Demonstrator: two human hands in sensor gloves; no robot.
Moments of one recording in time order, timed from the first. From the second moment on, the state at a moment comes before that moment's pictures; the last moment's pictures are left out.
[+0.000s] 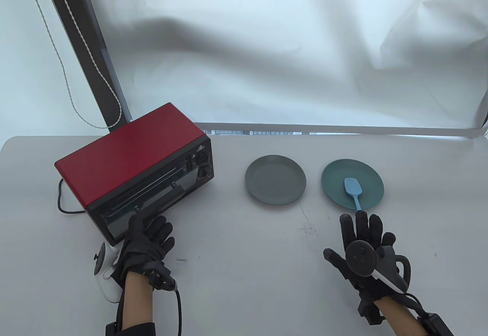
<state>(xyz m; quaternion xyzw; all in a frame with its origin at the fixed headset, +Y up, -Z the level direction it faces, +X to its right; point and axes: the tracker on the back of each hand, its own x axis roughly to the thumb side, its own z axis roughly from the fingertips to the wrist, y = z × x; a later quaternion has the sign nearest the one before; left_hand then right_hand) -0.267 -0.771 -0.311 -0.09 0.11 0.88 0.46 0.251 -0.724 -0.300 0.04 0.02 1.00 0.06</state>
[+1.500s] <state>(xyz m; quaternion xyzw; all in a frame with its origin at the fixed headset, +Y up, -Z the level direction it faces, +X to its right) -0.213 -0.794 -0.270 -0.19 0.21 0.85 0.45 0.253 -0.724 -0.296 0.05 0.00 1.00 0.08</state>
